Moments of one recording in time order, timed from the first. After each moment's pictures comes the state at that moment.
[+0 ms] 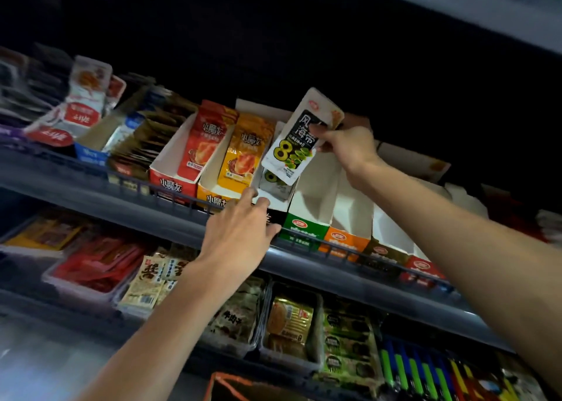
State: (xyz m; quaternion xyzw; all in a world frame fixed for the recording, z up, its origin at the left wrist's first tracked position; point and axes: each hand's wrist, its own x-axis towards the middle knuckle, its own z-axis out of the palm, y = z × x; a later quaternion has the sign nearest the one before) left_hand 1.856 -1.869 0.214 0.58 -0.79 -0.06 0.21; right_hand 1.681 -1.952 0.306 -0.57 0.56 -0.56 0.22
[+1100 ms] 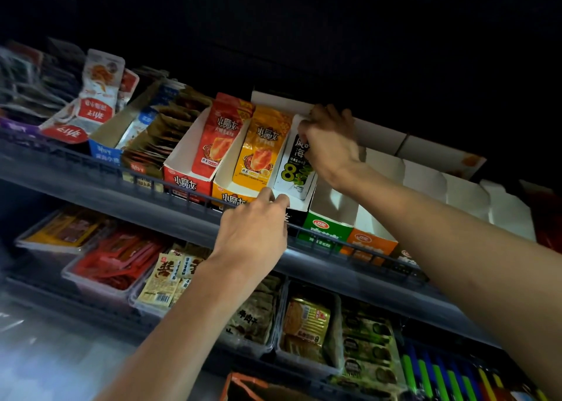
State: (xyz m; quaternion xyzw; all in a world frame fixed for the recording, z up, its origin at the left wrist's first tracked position) left_hand 1.859 -1.878 0.213 0.56 -0.80 -0.01 0.22; right_hand 1.711 -1.991 0.276 -0.71 0.61 -0.06 -0.35
